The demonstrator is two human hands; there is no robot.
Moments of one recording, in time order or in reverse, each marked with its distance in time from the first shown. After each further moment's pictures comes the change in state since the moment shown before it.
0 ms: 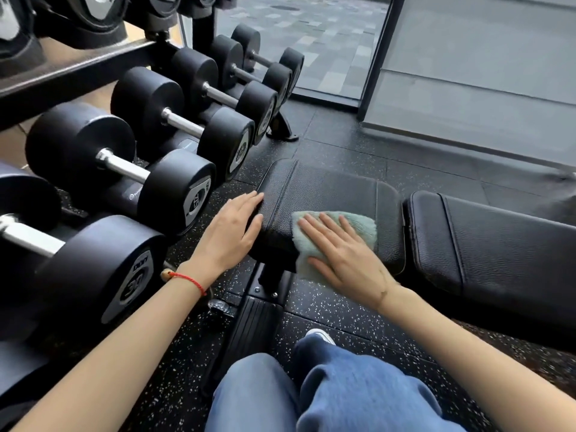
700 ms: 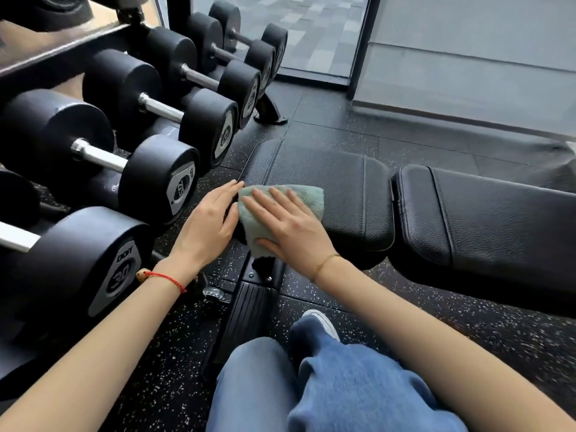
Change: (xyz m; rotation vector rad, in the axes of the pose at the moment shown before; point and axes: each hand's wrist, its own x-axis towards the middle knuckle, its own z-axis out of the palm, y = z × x) left_hand -0.013 -0.005 0.002 -0.071 0.056 -0.006; right_hand 0.045 -0.041 0.025 -0.080 0.146 -0.011
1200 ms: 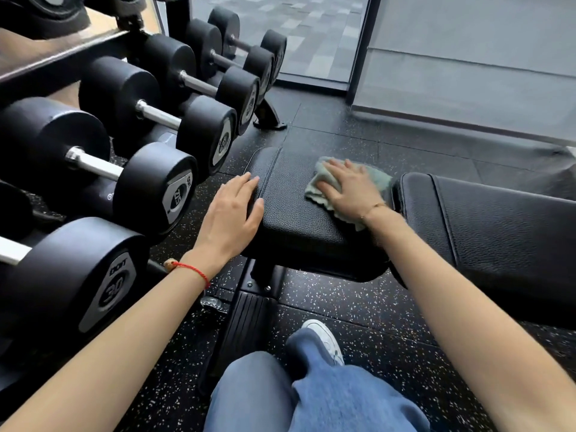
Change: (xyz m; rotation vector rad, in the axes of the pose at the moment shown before) left_hand 0.035 0.028 0.019 0.114 0.008 -0.042; right_hand 0.027 0.129 -0.014 0.244 -0.181 0.470
